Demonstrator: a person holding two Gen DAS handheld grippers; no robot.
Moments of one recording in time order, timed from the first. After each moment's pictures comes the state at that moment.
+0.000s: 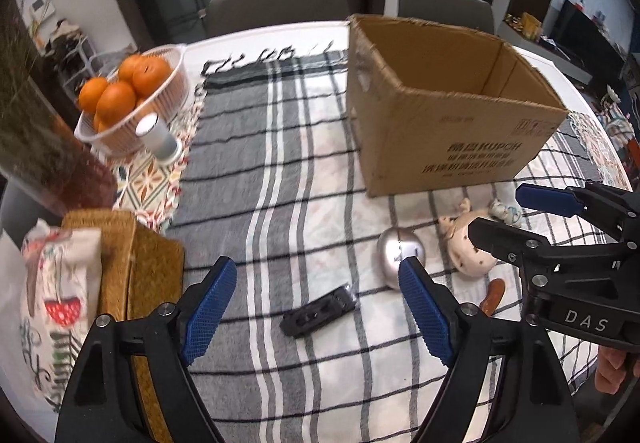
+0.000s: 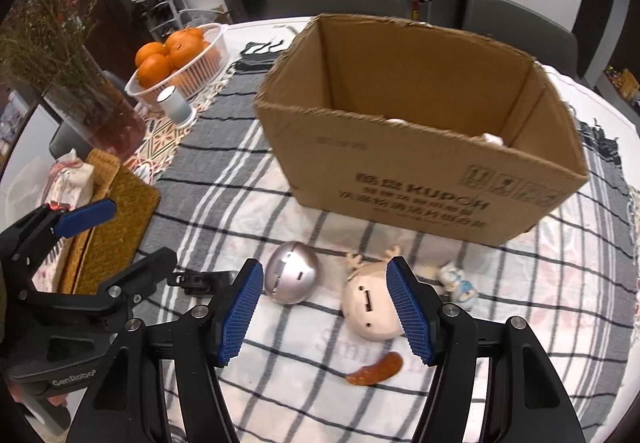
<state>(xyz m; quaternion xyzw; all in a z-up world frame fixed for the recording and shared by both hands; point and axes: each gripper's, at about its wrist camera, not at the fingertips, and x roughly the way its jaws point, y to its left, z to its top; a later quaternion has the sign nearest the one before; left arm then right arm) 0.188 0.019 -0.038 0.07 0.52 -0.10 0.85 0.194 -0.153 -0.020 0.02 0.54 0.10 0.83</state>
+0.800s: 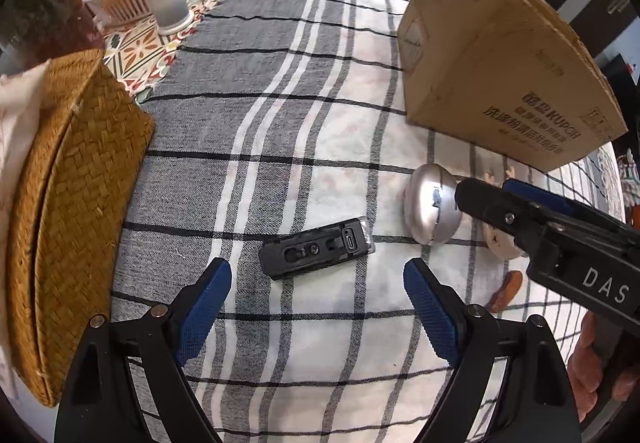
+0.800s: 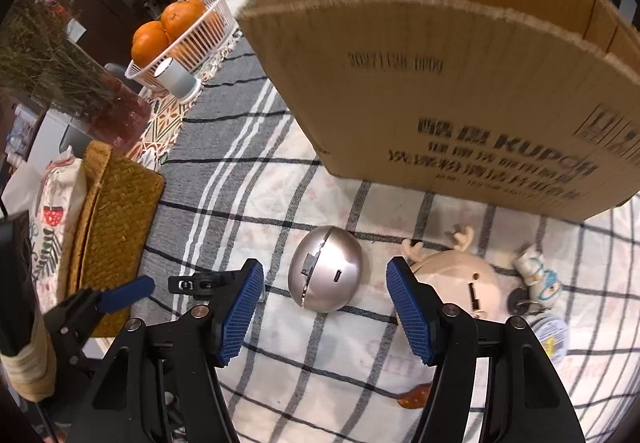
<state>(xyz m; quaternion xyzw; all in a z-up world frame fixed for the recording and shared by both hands) 0.186 0.041 -0.115 -0.05 0.61 -0.04 0.79 0.220 -0.136 -0.085 0.08 0.59 0.14 0.79</state>
